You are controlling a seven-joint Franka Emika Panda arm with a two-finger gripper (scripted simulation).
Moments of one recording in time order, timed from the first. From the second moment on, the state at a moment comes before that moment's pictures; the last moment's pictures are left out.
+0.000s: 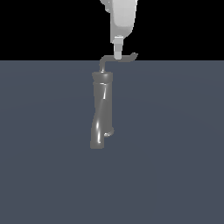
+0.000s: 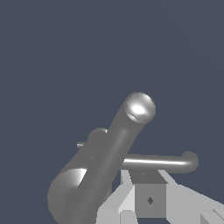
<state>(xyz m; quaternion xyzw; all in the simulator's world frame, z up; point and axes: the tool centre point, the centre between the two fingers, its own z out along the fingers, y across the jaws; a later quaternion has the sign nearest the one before) -0.058 -0.016 0.300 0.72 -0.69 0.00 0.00</state>
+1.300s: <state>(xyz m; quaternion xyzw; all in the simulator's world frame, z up) -0.026 -0.025 0.301 0.72 -0.69 -0.03 0.03</state>
